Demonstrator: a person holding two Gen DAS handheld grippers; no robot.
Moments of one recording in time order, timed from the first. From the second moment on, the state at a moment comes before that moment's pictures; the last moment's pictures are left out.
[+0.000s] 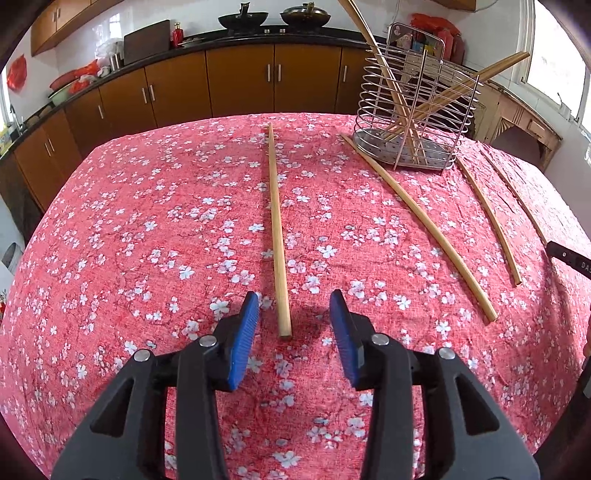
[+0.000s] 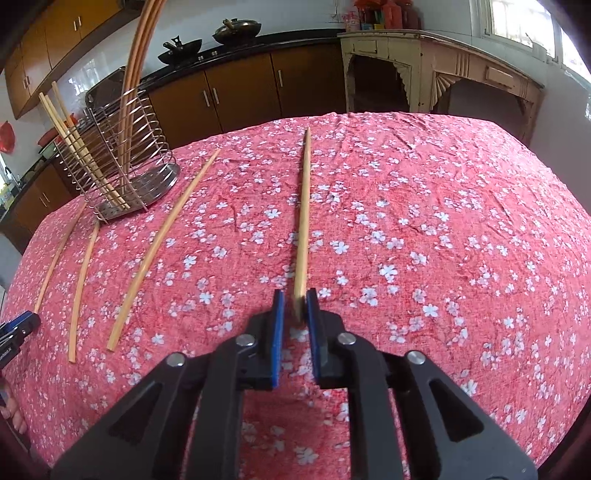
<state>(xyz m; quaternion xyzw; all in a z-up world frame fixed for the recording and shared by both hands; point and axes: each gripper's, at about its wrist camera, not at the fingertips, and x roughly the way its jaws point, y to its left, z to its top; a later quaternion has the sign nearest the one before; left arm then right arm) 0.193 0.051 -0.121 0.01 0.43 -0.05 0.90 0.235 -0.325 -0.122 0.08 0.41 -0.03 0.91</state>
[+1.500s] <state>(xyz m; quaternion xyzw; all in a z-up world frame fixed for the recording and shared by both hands) 0.150 0.067 -0.040 -0.01 0.32 -0.05 0.95 0.187 -0.334 -0.034 0.05 0.28 -0.05 0.96</state>
